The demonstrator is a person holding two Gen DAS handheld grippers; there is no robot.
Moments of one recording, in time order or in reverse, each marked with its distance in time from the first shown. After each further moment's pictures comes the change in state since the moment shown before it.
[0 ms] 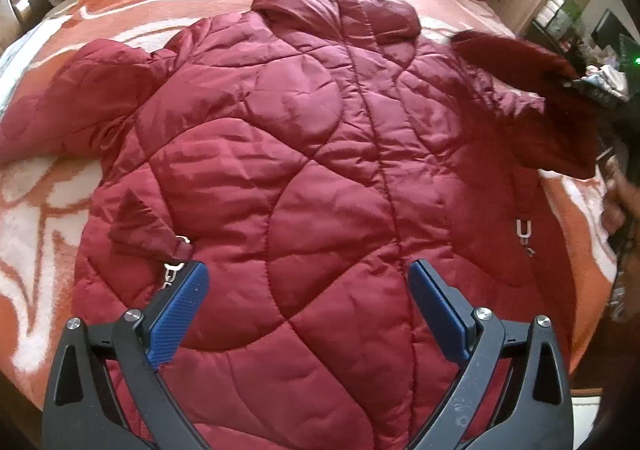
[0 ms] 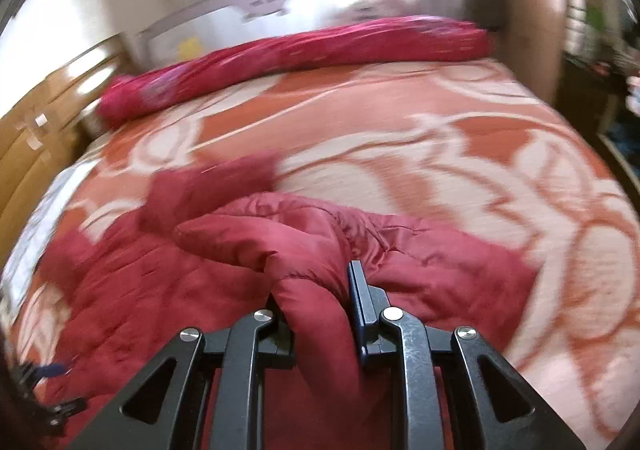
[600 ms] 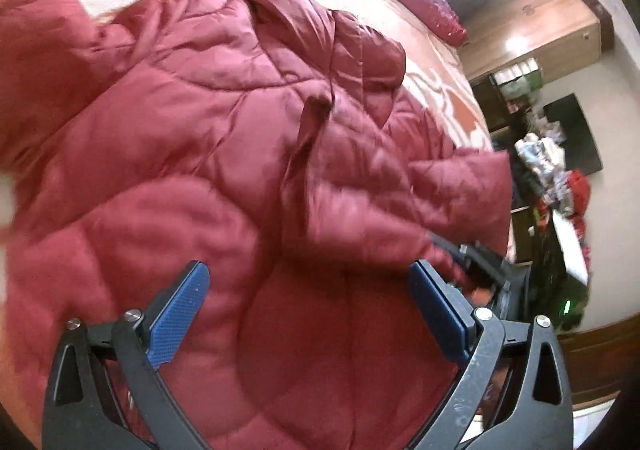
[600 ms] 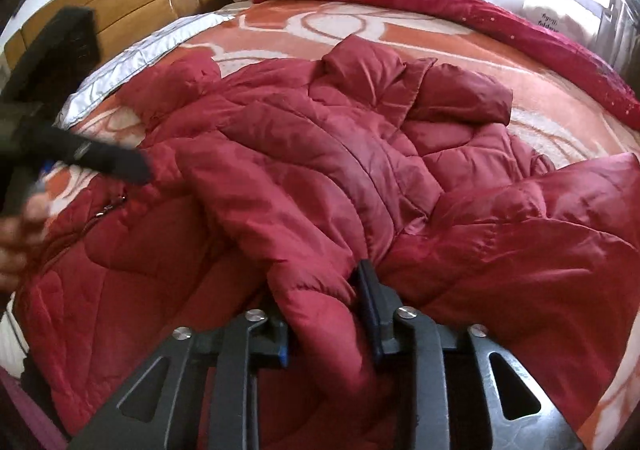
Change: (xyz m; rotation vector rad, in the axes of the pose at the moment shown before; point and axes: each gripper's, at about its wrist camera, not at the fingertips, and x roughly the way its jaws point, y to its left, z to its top) left arm 0.048 0.055 0.077 -0.213 0.110 -0.388; right arm 0.053 0.125 -0.080 -0.422 0.192 0.227
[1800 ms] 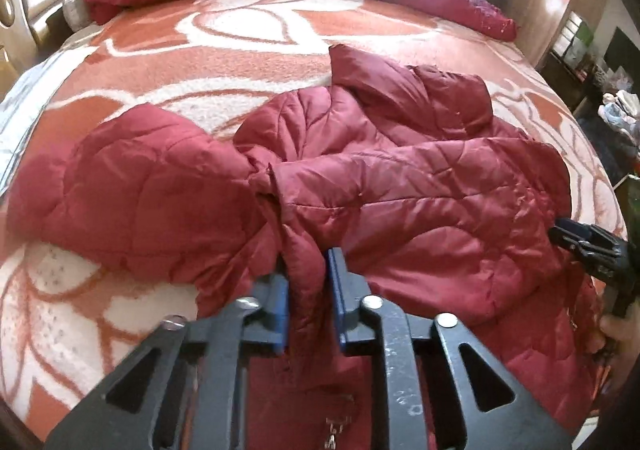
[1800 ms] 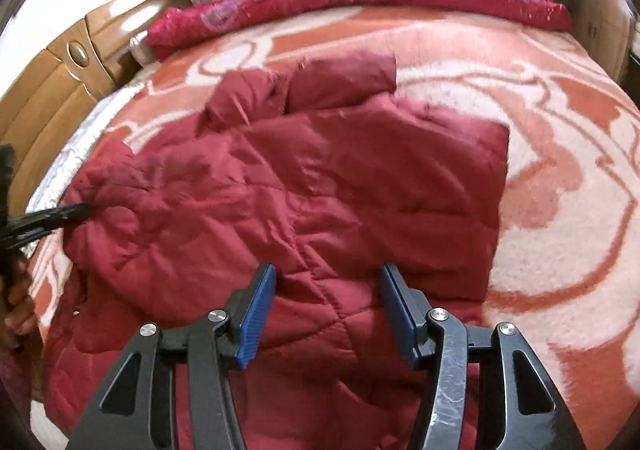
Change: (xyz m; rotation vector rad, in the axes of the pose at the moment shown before) left arm -0.045 0.028 0.007 0.226 -0.194 0.509; right arm -0.005 -0.078 -0.004 0.350 -0.033 -0.105
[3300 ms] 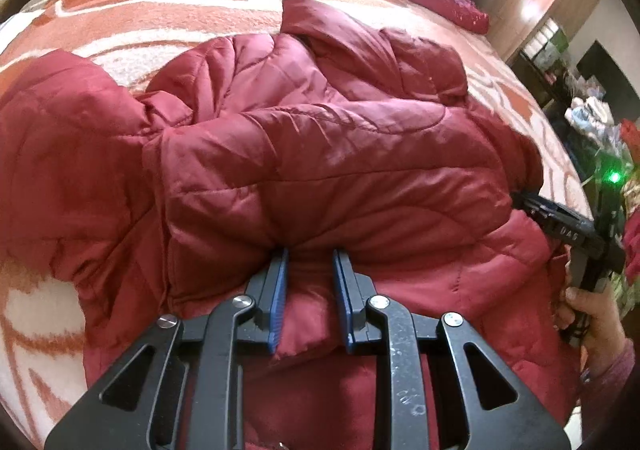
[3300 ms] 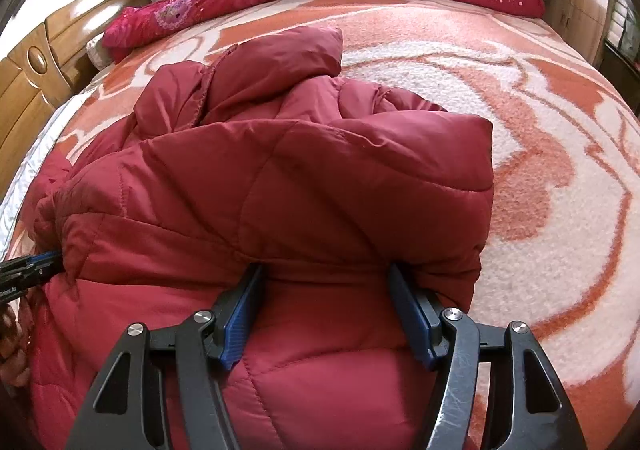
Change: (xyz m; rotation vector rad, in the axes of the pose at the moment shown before) left arm 0.061 -0.018 -0.015 -0.034 0.059 -0.226; right arm 0.037 -0.031 0.016 0.058 -0.003 -0.123
